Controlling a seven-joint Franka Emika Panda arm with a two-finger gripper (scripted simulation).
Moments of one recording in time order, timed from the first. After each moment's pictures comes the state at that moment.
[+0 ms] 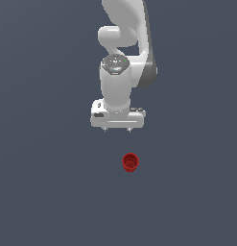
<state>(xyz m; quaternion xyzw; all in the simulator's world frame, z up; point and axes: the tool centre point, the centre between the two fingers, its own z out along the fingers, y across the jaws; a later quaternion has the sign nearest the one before) -0.004 -0.002 0.173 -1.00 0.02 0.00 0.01</state>
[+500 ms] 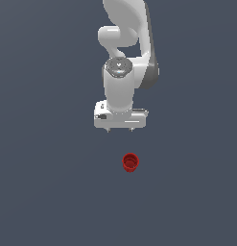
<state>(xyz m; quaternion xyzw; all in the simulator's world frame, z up) -0.010 0.008 0.167 -1.00 0.00 0.01 0.01</state>
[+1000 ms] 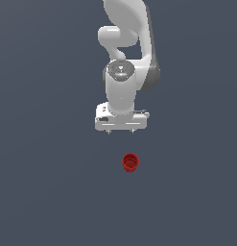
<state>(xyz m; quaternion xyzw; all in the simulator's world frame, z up) -0.004 0.013 0.162 -1.00 -0.01 0.02 0.01</state>
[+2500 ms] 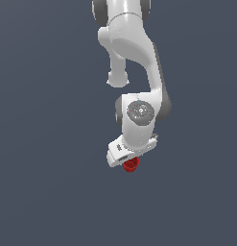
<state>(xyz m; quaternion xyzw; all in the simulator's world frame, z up) 0.089 0.056 0.097 -0.98 -0.21 0.00 0.00</state>
